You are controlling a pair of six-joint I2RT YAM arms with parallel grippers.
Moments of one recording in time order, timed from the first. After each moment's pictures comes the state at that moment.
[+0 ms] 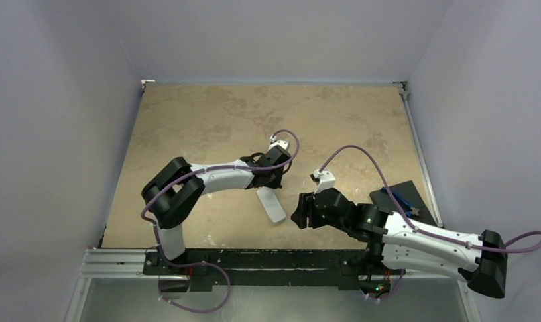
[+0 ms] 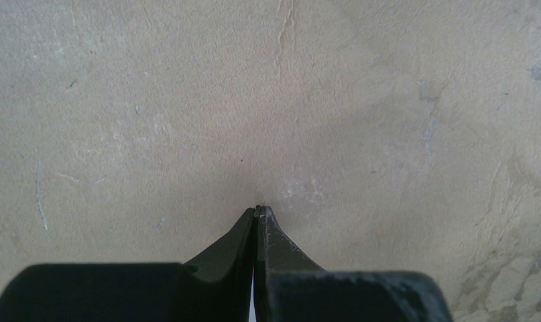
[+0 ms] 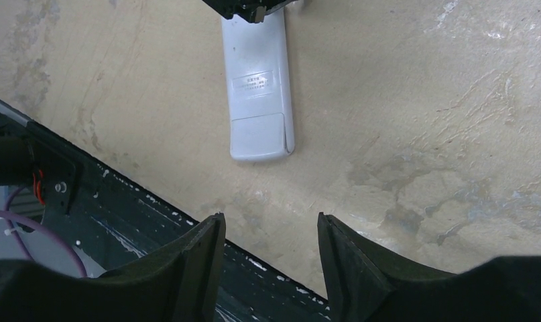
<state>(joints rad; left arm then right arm) -0.88 1.82 1.11 -0.25 -0.24 -0.54 1.11 0.83 0.55 -0.45 0.26 0.81</state>
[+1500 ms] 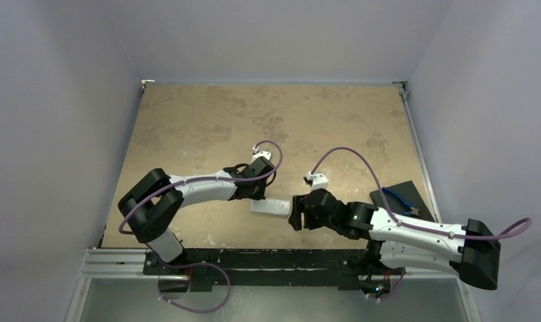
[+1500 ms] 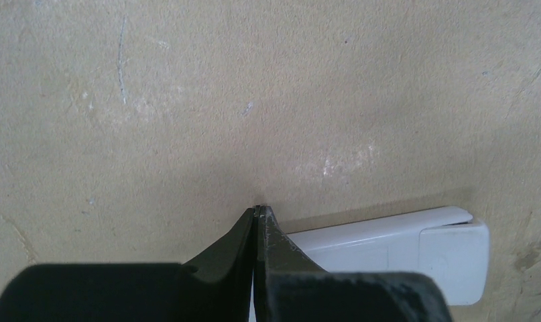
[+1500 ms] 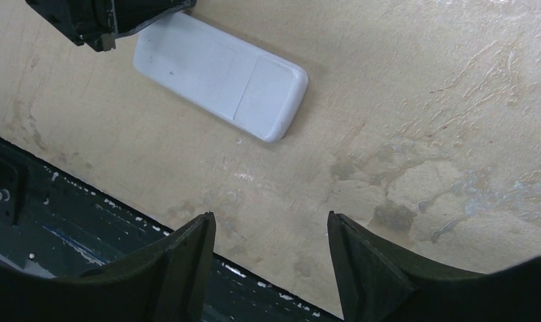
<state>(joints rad) -0.87 1.64 0.89 -0.30 -0.27 -0.58 1.11 0.96 0.54 -0.42 0.27 0.83</state>
